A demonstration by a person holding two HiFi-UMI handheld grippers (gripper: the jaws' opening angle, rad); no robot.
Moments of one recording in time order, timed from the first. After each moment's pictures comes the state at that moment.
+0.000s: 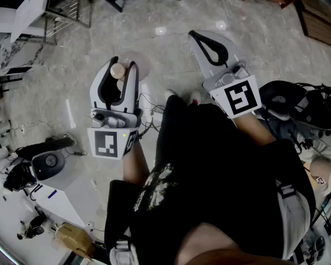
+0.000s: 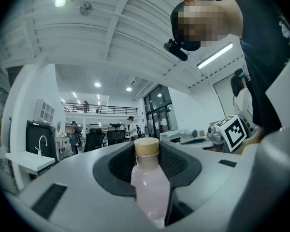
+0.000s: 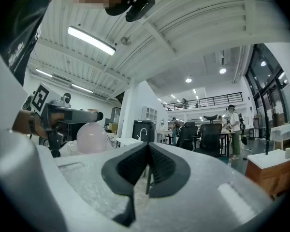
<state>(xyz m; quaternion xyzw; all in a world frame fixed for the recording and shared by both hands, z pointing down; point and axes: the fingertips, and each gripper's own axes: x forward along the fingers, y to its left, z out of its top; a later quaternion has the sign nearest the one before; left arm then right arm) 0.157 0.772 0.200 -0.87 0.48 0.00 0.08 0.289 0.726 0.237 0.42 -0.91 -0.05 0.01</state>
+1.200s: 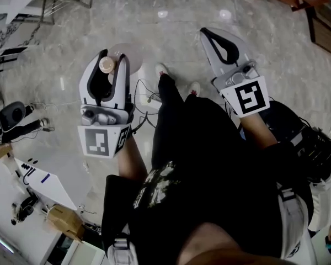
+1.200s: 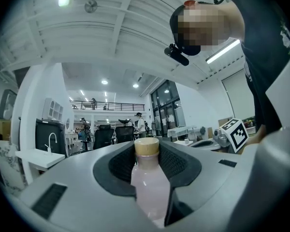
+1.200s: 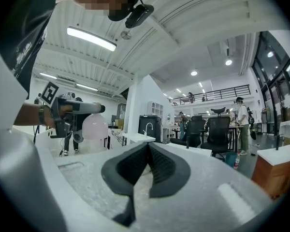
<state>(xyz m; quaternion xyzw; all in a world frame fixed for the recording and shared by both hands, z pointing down) 0.104 0.713 0.213 -0.85 0.52 -0.02 0.06 0.265 0.666 0.272 0.38 -0.92 -0.03 0.04</state>
